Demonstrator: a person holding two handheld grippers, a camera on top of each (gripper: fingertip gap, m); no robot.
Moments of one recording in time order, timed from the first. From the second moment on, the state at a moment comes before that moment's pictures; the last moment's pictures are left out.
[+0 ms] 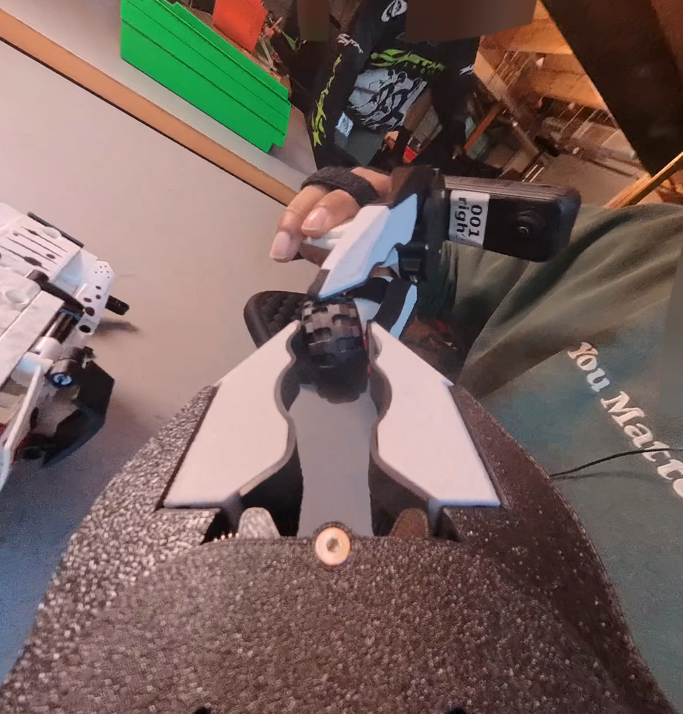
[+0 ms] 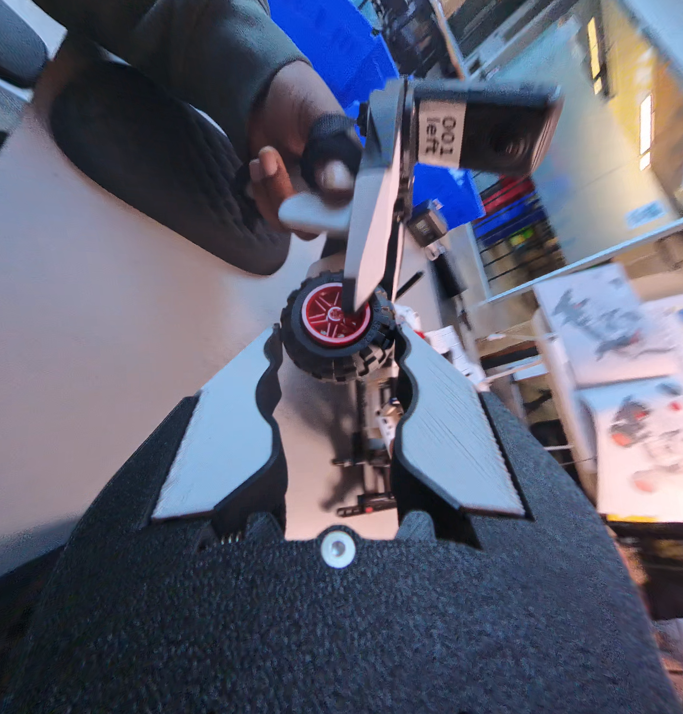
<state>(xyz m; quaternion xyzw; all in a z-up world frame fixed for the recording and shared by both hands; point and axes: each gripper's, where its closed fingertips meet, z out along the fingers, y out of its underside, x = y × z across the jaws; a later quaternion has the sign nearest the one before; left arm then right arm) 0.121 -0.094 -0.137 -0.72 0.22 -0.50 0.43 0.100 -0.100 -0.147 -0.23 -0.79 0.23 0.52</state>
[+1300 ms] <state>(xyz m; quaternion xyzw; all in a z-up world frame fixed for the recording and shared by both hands) 0.107 -0.080 -0.099 -0.67 0.25 -0.33 0.61 0.104 -0.069 -0.103 -0.45 -0.58 0.47 0.48</state>
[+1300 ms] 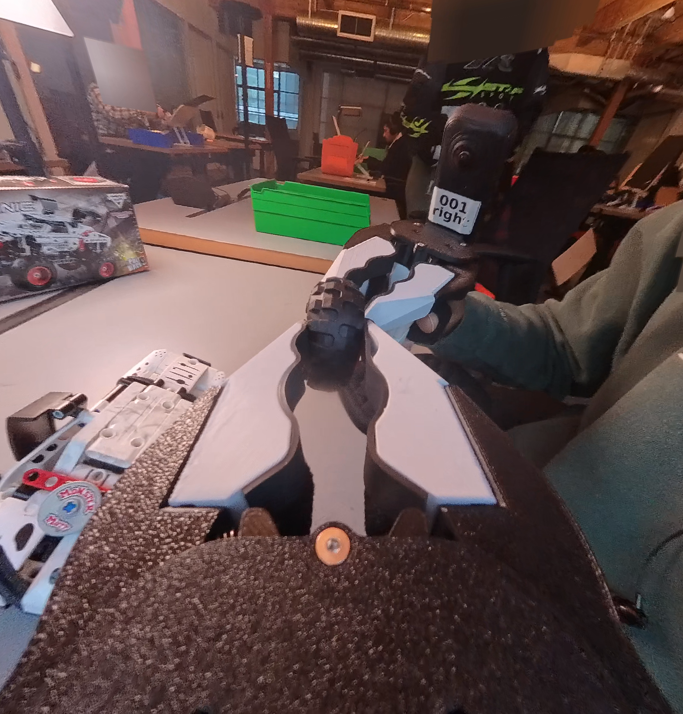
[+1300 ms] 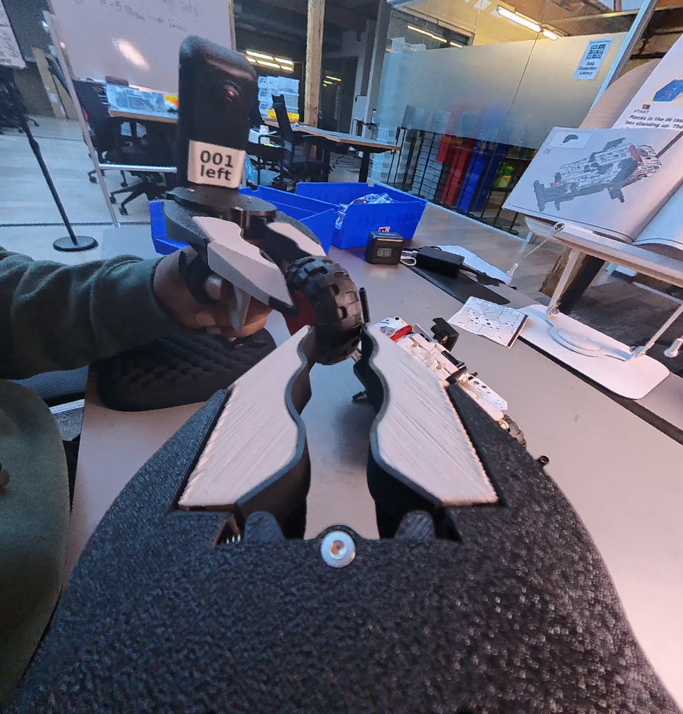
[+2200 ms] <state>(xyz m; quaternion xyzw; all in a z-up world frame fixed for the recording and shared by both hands) 0.109 -0.083 -0.111 -0.72 0.26 -0.34 0.55 0.116 -0.067 -0.104 -0.48 -0.56 0.57 0.35</state>
